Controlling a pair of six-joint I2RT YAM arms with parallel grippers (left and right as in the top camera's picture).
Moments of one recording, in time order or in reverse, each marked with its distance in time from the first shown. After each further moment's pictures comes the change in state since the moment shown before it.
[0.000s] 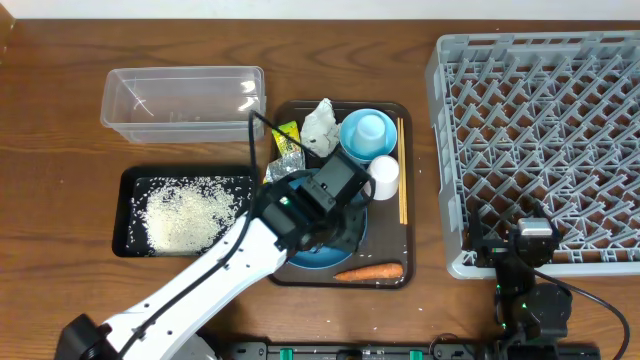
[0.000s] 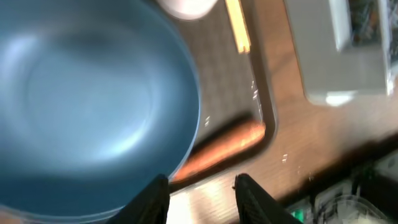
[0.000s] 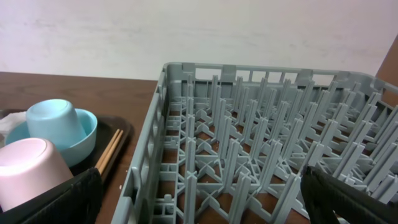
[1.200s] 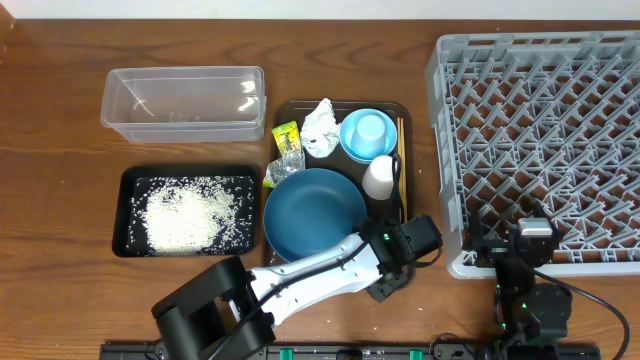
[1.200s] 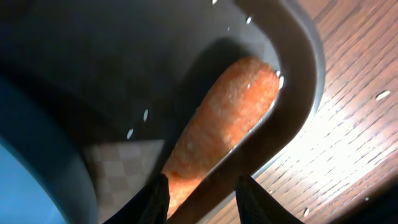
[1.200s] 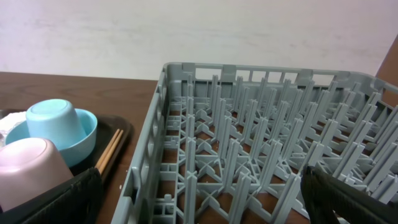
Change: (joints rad) left arm -0.307 0.378 -0.003 0.124 -0.153 0.307; right arm 0.000 0.000 0.000 0.000 0.000 0.000
